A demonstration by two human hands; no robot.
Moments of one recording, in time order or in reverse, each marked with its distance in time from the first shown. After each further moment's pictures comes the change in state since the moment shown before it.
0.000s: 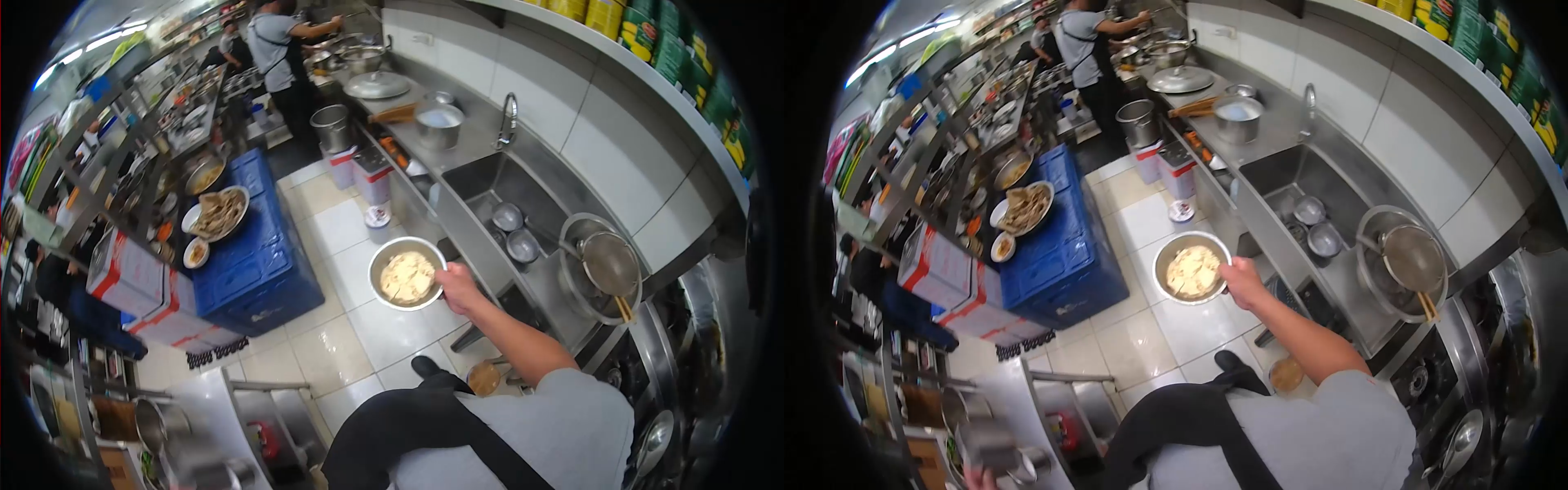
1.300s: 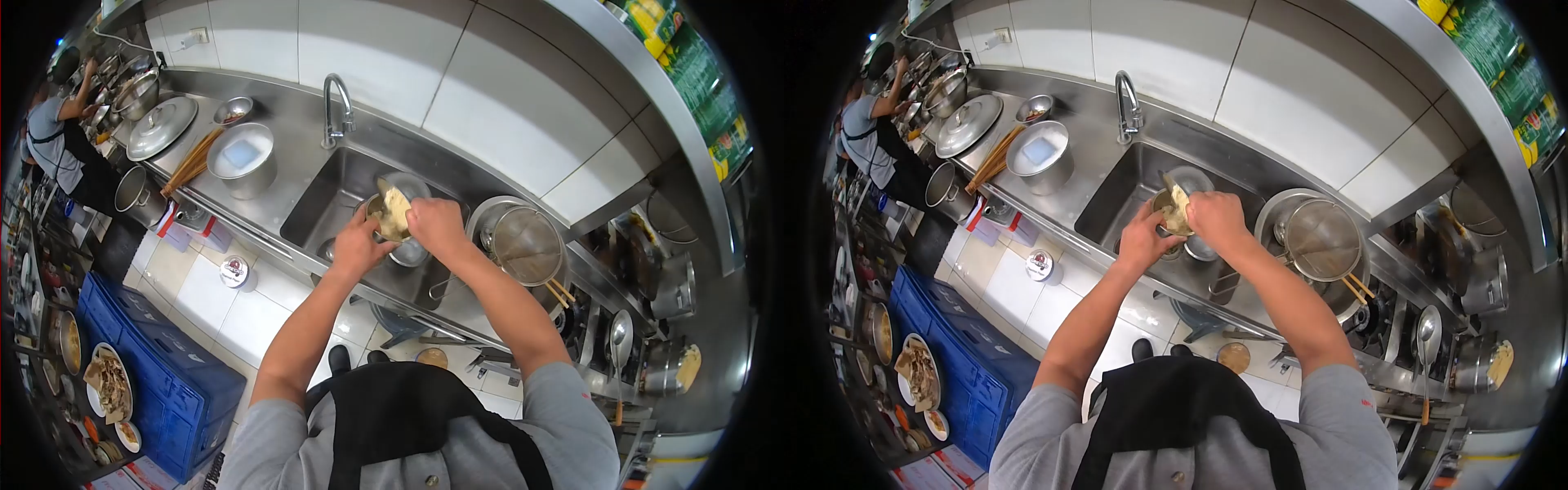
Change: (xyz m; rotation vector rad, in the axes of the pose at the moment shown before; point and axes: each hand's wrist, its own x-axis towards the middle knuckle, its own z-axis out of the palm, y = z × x) left_hand -0.174 0.321 0.855 -0.509 -1.332 1.234; right_hand 0.123 -0.209 -0.222 -1.676 0.795 -0.441
